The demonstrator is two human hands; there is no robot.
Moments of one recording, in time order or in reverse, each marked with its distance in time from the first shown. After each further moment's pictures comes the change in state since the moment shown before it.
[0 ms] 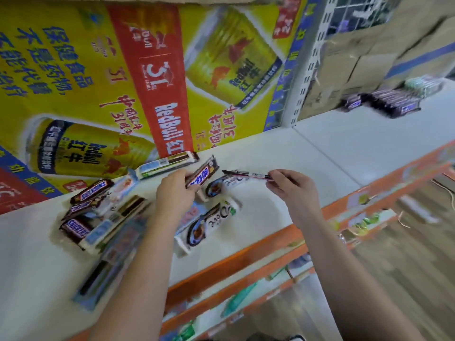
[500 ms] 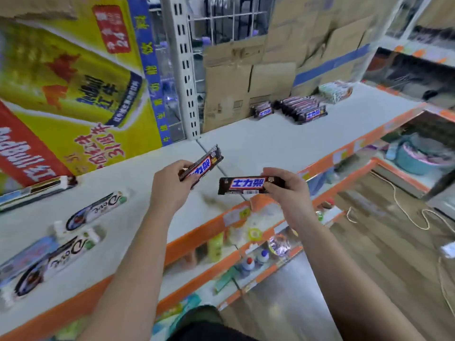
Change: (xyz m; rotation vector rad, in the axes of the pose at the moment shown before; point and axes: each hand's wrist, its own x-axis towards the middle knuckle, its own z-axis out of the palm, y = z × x) left_hand -0.008 0.238 0.142 -0.374 -0.011 0.154; right_hand 0.069 -0.071 -0.257 -0.167 0.004 -0.098
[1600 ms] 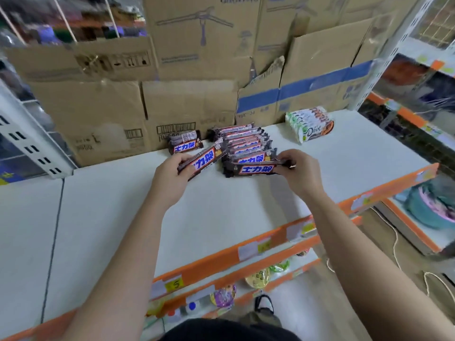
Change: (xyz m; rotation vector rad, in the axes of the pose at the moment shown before) left_hand 0.191 0.163 0.290 -0.076 0.049 -0.103; right_hand 0.378 -0.008 -0.276 -0.840 -0.069 -0.338
